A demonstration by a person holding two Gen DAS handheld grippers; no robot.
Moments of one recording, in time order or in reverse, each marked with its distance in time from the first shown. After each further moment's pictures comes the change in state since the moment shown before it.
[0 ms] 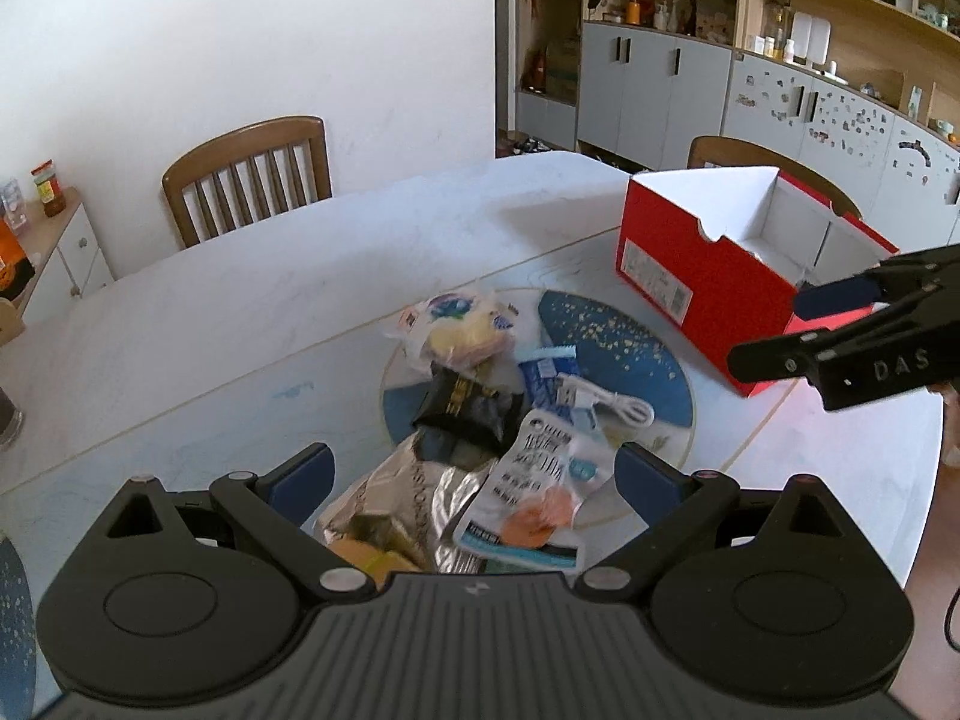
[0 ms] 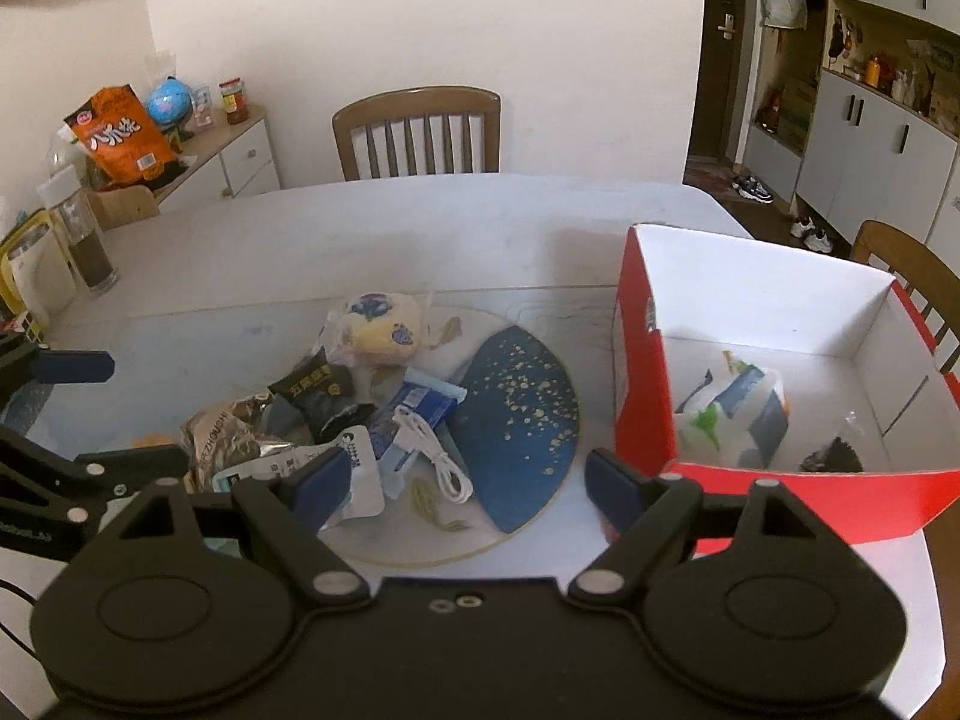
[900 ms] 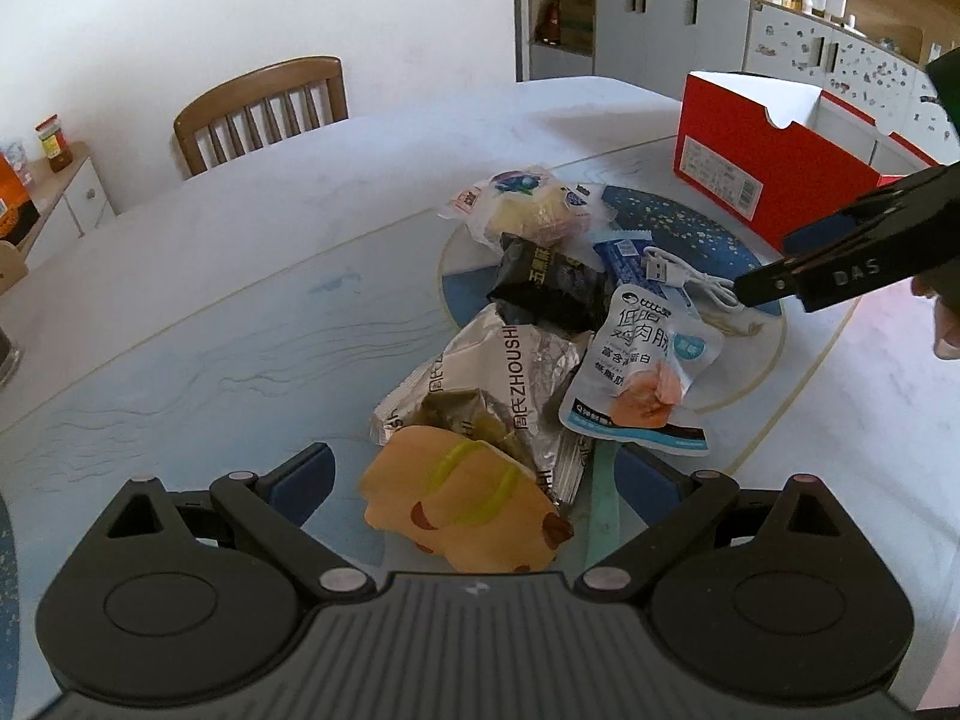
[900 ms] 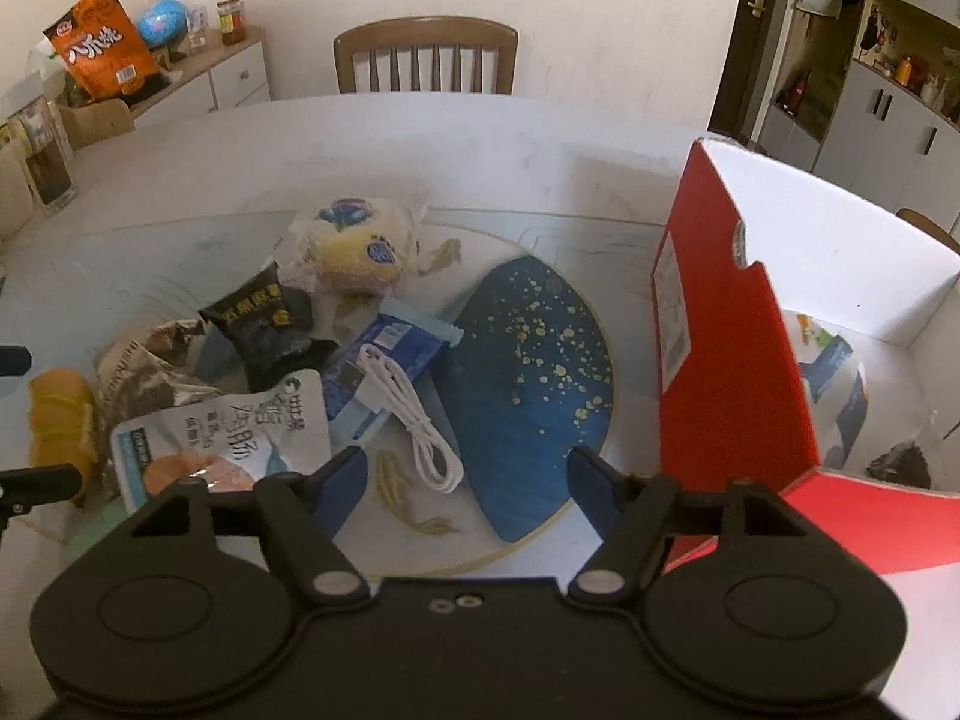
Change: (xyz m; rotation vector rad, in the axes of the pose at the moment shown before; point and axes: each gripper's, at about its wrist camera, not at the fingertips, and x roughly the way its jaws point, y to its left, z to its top) left arm 0.042 0.039 -0.053 0.018 0.085 0.025; right arm 0.088 0.002 -0.013 -0.077 0.111 -0.023
